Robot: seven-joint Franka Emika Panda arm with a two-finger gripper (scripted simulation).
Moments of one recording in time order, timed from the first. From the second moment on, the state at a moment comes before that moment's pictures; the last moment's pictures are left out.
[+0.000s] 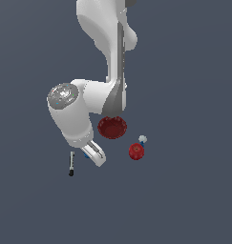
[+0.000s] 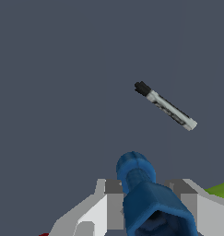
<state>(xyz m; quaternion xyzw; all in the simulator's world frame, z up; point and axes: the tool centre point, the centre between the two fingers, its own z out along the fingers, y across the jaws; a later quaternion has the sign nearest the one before) 0.083 -0.116 0.143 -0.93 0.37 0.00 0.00</state>
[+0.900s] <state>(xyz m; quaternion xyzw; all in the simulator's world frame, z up) 0.076 -0.051 0.352 -0.93 0.37 0.00 0.00</state>
